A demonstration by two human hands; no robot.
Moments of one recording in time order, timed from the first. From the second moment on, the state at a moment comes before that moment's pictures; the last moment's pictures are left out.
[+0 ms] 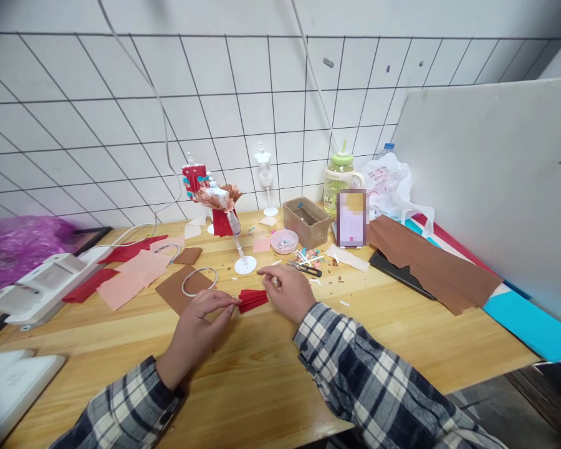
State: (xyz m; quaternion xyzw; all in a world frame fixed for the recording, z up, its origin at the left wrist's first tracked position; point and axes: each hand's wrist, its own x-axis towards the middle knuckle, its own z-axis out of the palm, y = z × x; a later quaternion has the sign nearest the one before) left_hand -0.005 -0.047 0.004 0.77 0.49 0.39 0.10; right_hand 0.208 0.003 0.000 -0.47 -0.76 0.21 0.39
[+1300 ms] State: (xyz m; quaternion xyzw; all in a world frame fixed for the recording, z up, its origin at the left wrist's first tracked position) left_hand 0.026 -0.028 0.007 0.83 0.53 0.18 -0.04; right_hand 0.218 0.020 -0.031 -0.48 -0.70 0.35 0.38
